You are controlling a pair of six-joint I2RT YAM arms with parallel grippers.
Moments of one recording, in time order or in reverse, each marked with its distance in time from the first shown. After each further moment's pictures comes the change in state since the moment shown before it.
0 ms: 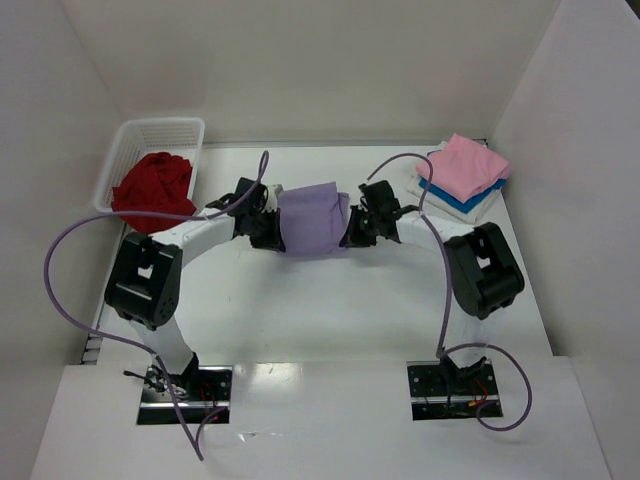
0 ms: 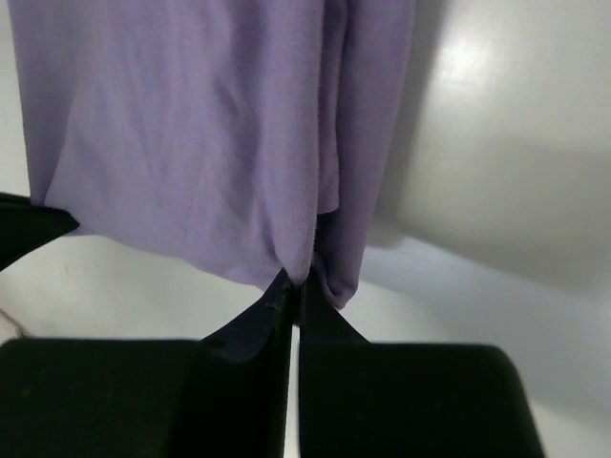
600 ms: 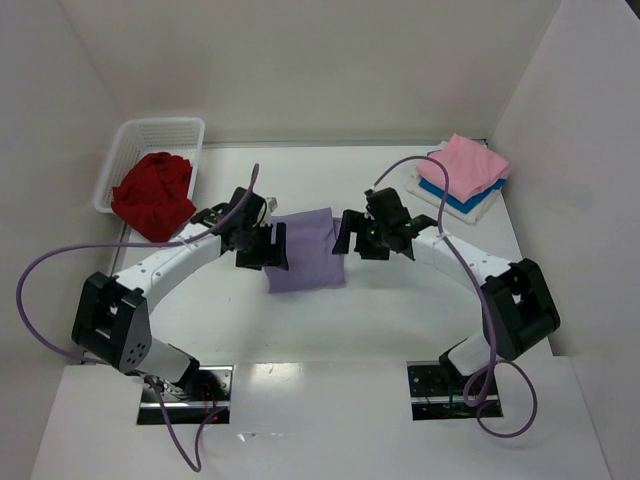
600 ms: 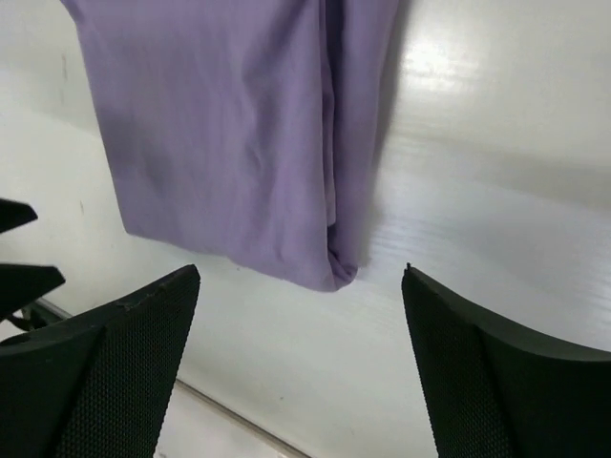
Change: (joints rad) left arm -0.117 -0.304 -0.101 -0.306 -0.114 -0.087; right arm 0.106 -0.332 -0.156 -0.180 0.092 0.056
